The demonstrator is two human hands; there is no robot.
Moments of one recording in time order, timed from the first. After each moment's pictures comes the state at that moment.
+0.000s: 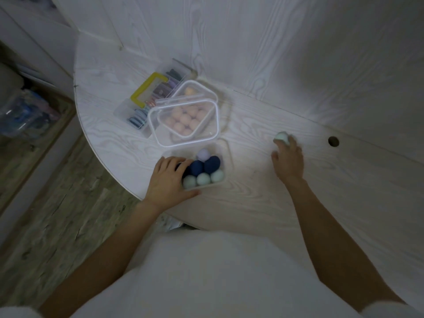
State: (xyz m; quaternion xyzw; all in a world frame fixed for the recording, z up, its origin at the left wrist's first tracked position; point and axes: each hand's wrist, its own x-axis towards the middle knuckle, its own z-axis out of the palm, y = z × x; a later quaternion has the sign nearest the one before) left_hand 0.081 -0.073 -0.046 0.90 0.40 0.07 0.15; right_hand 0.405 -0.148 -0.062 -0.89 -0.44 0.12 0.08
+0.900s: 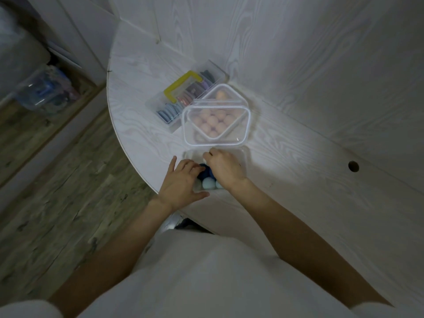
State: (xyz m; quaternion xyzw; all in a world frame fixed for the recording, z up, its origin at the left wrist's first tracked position) left_hand 0.058 -0.074 -0.055 0.89 0.43 0.04 0.16; right_hand 0.216 -0.067 -0.012 -0.61 -0.78 0.13 -0.09
